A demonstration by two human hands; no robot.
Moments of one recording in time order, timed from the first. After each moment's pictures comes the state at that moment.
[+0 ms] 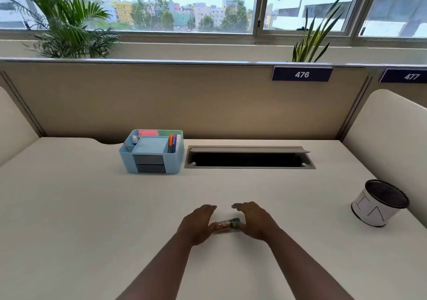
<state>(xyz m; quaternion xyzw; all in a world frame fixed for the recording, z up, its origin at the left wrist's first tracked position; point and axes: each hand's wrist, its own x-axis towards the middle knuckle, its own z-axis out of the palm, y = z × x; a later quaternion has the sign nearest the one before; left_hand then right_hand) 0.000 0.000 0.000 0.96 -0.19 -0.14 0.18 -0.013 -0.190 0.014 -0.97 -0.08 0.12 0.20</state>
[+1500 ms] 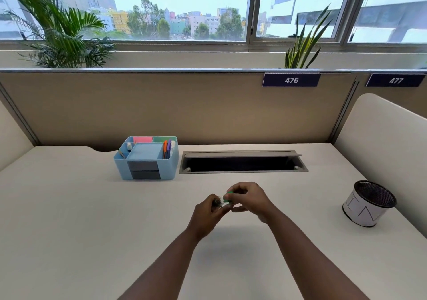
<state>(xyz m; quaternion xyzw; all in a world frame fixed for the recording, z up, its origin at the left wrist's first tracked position) 0.003 -0.039 0.028 0.84 -0.11 -0.04 0.53 -0.003 -0.189 0.082 -0.77 0.04 0.09 0.63</state>
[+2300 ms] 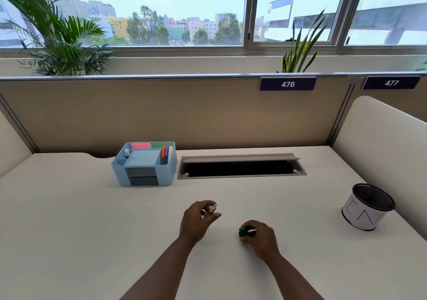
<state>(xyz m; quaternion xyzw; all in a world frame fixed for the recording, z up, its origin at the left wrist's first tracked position) 0.006 -0.030 0.024 0.86 -0.05 0.02 0.51 -0.041 -0.209 -0.003 -0.87 0.13 0.01 0.47</state>
